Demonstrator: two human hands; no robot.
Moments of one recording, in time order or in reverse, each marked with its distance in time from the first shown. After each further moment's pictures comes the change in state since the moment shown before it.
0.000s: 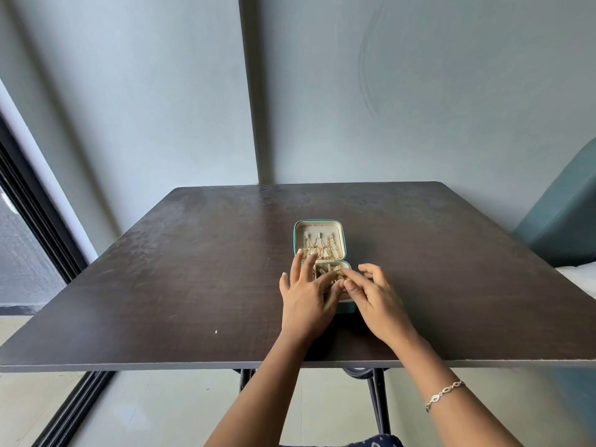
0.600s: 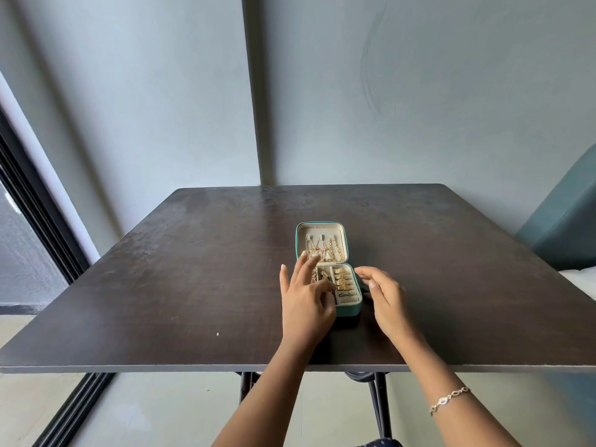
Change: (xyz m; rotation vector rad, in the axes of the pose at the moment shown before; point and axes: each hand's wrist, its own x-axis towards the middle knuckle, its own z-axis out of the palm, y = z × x) left_hand -0.006 0.004 -0.004 -0.084 0.241 0.030; right_hand 0.008 0.014 0.012 0.465 0.224 0.004
